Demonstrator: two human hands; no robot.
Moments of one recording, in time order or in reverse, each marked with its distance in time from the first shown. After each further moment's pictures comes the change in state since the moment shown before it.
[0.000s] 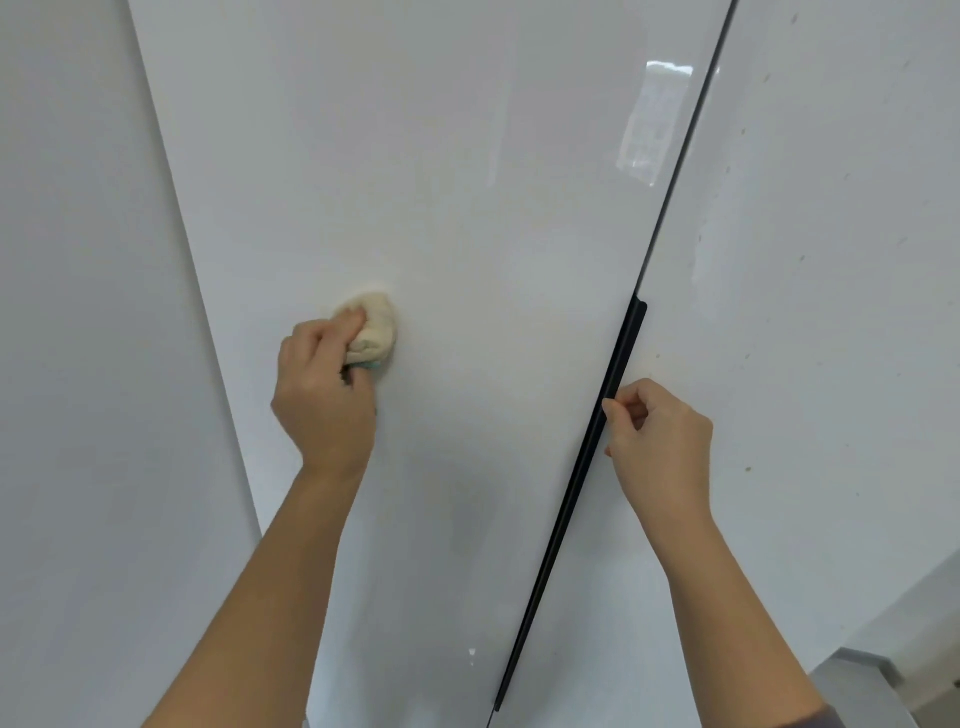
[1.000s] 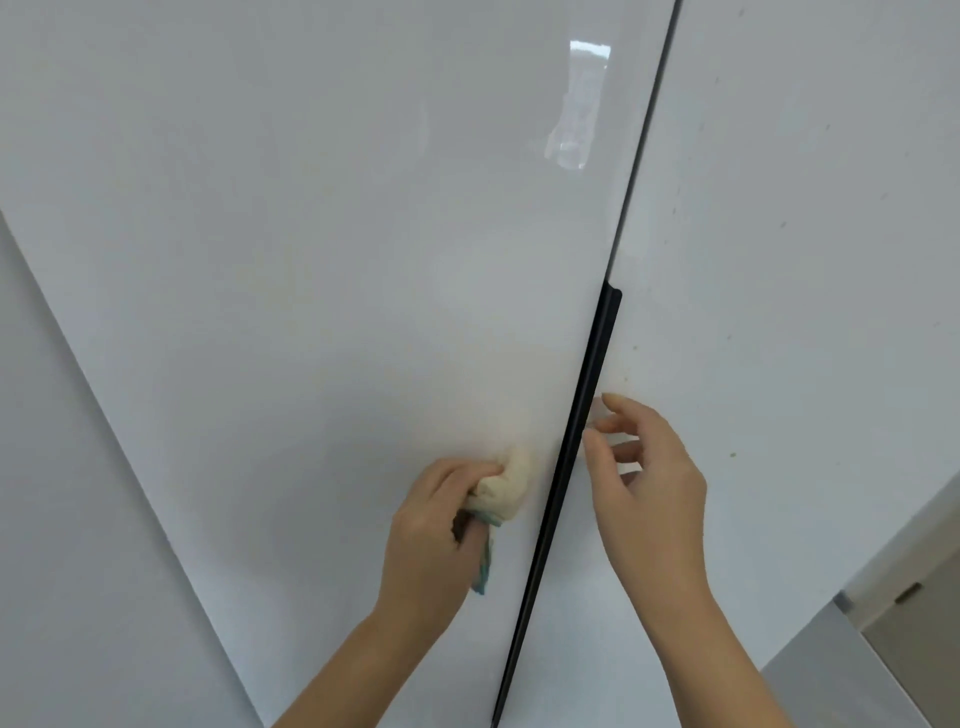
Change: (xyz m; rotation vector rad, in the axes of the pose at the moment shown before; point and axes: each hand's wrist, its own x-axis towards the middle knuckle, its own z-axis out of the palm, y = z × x) left_hand -0.107 0.039 0.016 -0.505 -0.673 0.075; right_hand -0.039 0.000 0.005 0.213 0.091 0.093
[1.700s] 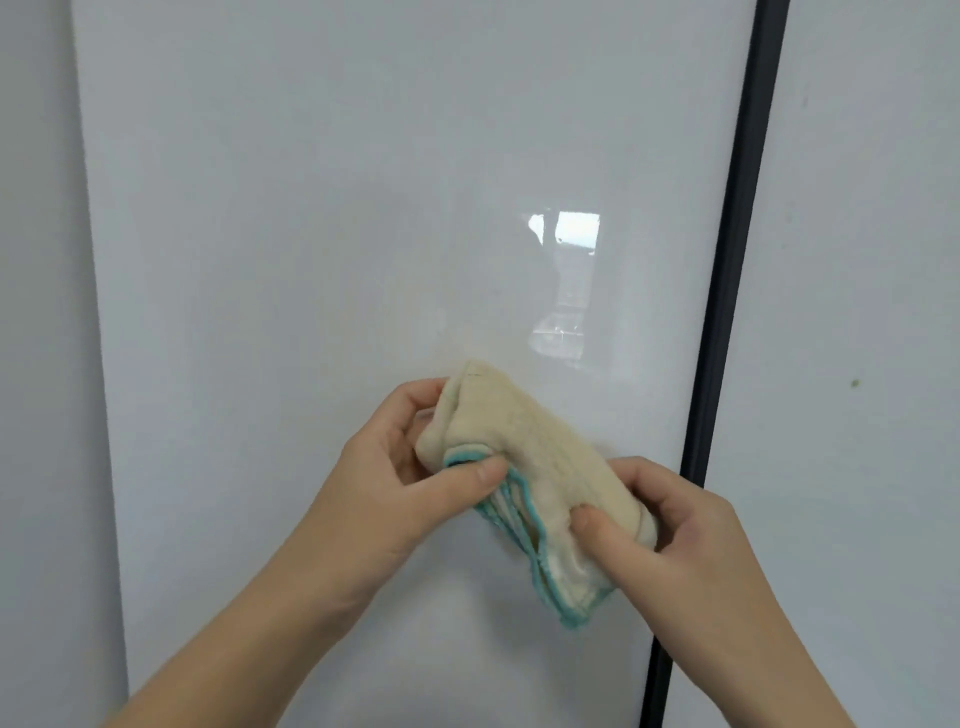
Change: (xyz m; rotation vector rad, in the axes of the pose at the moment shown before) left_hand -0.079 -0.129 -0.021 -0.716 -0.160 -0.180; right_hand -0.111 0.149 0.120 0.265 -0.279 -0.211
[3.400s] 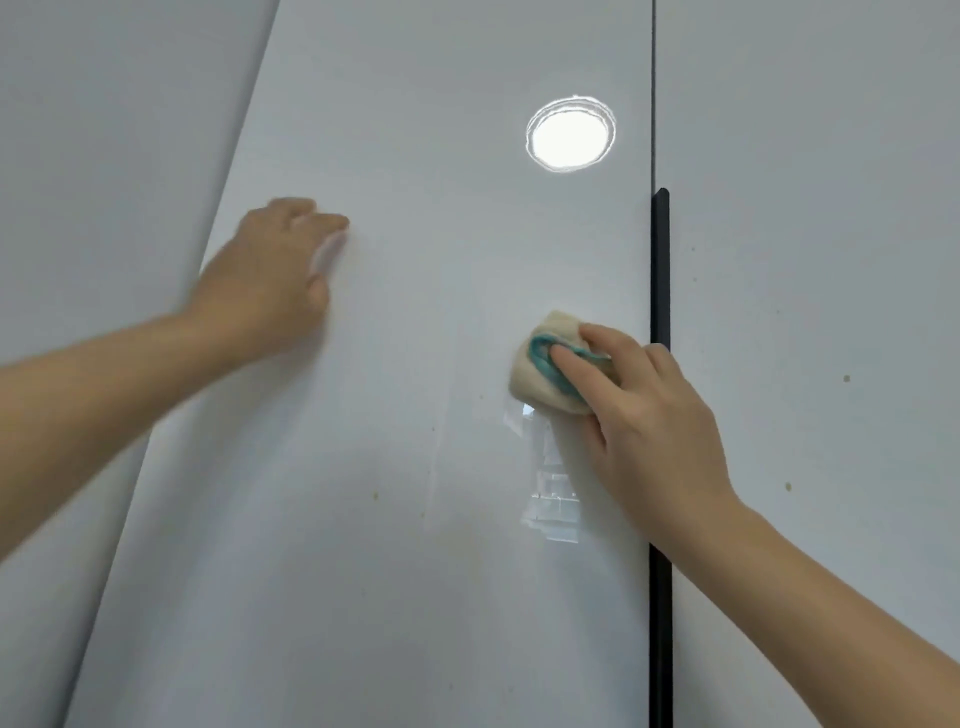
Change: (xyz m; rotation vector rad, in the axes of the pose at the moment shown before) left_hand 0.098 0.129 -0.091 1.466 0.513 0.605; right_hand 0.105 -0.027 -0.030 -1.091 0.632 -1.031
